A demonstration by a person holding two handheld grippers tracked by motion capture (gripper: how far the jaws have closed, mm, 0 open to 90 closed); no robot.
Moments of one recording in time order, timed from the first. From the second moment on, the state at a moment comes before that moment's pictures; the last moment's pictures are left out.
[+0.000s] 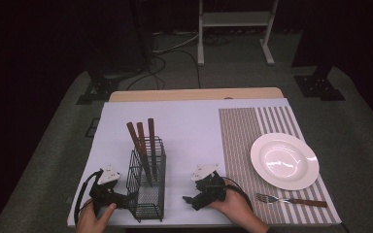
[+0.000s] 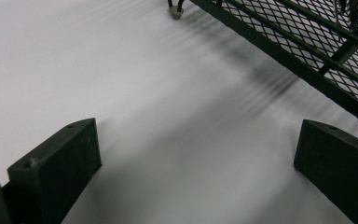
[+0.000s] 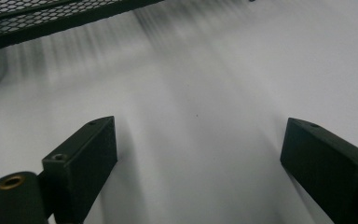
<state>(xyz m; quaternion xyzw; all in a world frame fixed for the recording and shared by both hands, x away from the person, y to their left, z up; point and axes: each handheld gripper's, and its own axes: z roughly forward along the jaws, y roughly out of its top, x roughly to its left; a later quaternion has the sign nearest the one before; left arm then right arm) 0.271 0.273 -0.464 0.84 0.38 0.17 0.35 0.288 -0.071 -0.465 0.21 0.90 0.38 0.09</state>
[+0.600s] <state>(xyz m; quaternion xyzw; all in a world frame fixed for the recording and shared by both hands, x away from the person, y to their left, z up) 0.270 0.272 -0.464 0.84 0.38 0.17 0.35 0.293 -0.073 -0.462 0.22 0.89 0.38 0.07</state>
